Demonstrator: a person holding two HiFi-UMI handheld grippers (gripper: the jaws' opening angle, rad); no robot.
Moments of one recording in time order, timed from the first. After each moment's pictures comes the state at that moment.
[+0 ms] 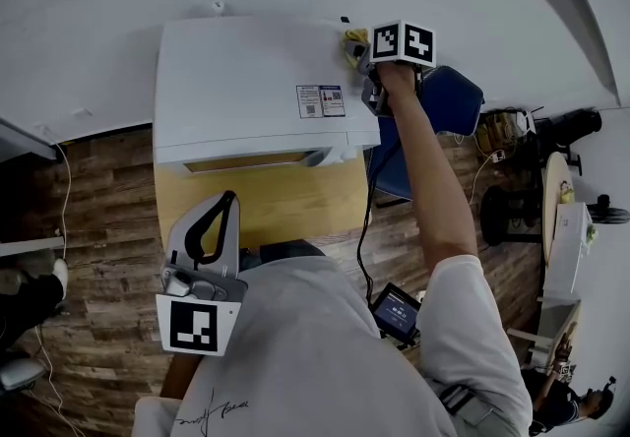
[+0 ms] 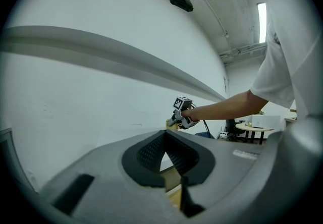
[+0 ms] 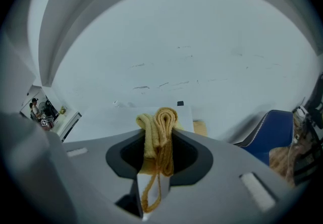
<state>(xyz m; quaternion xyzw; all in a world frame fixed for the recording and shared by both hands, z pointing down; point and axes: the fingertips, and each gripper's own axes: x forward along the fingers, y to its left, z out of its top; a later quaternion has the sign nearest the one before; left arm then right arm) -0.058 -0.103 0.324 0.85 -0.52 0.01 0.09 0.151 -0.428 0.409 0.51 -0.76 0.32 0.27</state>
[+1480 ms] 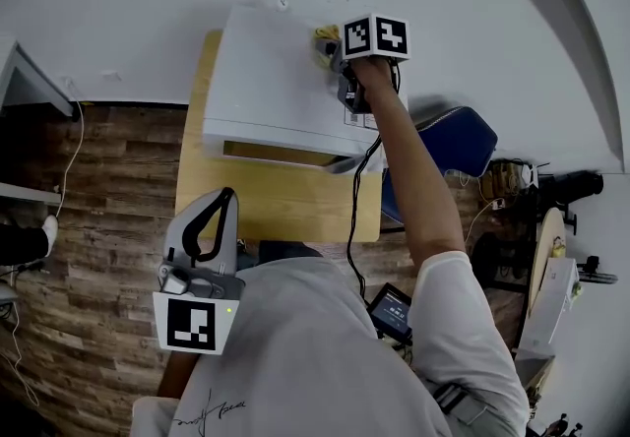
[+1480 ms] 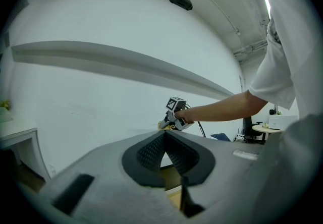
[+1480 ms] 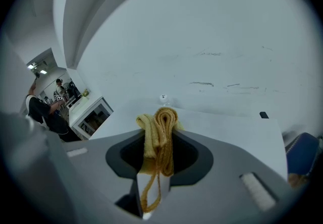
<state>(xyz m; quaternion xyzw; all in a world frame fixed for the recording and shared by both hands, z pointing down) -0.125 -0.057 0.318 0.79 -0.60 -0.01 0.09 -0.039 -0.399 0.410 0.38 -0.82 0.28 0.32</state>
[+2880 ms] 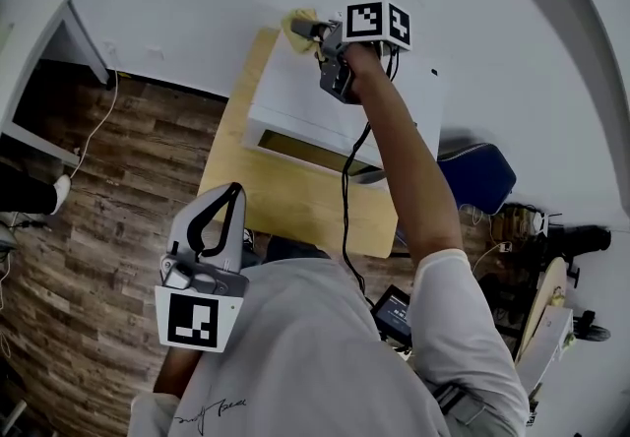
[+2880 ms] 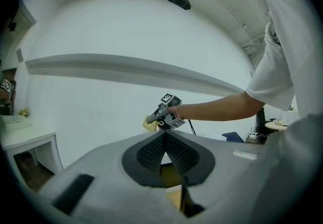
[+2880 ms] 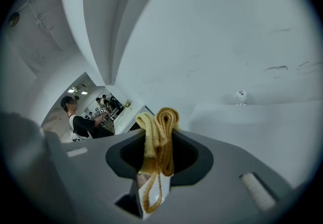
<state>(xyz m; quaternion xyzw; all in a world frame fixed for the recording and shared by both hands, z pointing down) -0.161 -0.015 0.311 0.75 -0.66 -0.01 0.08 -0.208 -0.325 0.371 0.18 -0.88 0.38 0.23</state>
